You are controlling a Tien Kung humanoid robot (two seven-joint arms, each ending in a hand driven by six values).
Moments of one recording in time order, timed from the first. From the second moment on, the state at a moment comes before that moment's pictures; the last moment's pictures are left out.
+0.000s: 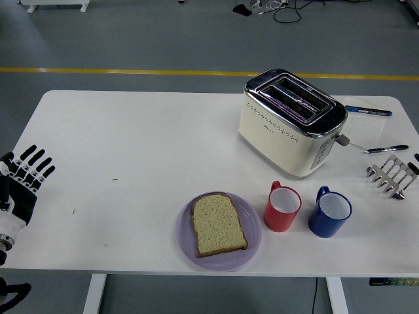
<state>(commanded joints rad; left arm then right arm) 0.08 0.04 -1.79 -1.38 0.89 -0.16 -0.04 -0.02 -0.19 1.70 1.28 -0.61 0.03 0.09</state>
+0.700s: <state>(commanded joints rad) 0.09 0.04 -1.79 -1.37 0.87 -0.12 -0.05 -0.03 -0.20 1.74 1.29 -0.57 0.06 0.07</state>
